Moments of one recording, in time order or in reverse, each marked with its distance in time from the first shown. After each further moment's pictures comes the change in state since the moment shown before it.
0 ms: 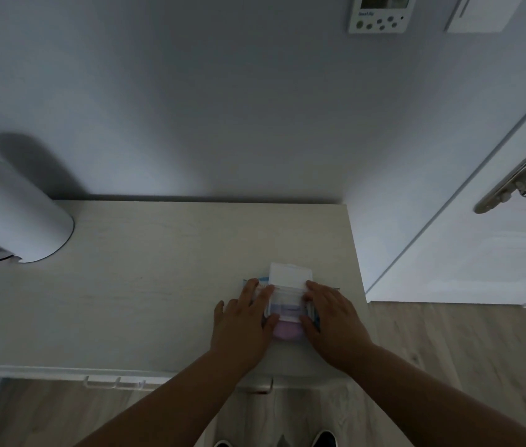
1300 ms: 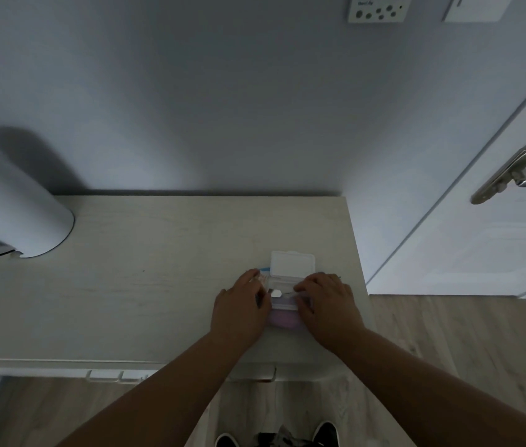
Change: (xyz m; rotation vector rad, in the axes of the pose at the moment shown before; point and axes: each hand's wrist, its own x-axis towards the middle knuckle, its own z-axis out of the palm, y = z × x) left_hand 0.010 -0.008 -0.007 -0.291 0.101 -0.011; right_hand 0.007 -0.028 -0.007 -0.116 0.122 -0.009
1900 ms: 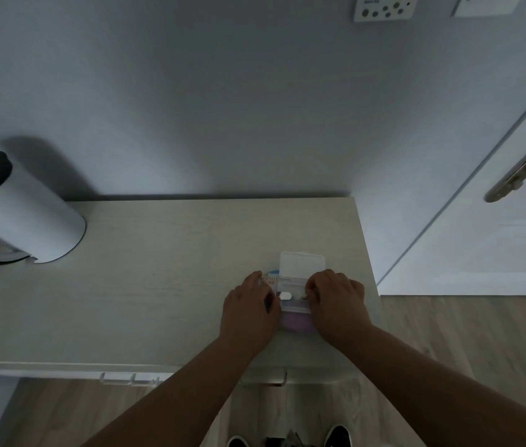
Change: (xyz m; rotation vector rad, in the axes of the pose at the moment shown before) left_hand -0.001 -0.002 -0.002 0.015 0.050 0.032; right_hand 0.011 -0.014 -0.005 0.016 0.013 0.098
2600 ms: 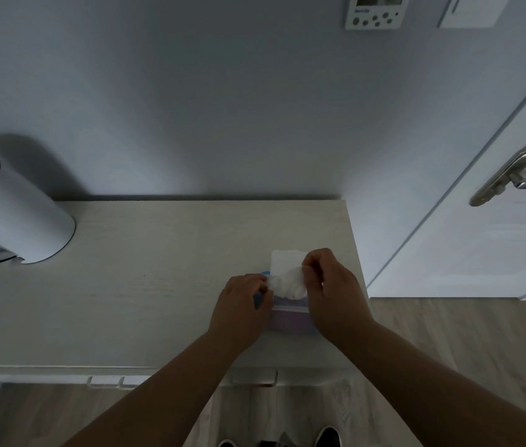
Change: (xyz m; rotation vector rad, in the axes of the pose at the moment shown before) left_hand 0.005 0.002 -0.013 -0.161 0.035 0.031; right_hand -0.010 -0.035 -0.061 0.434 0.141 -0.005
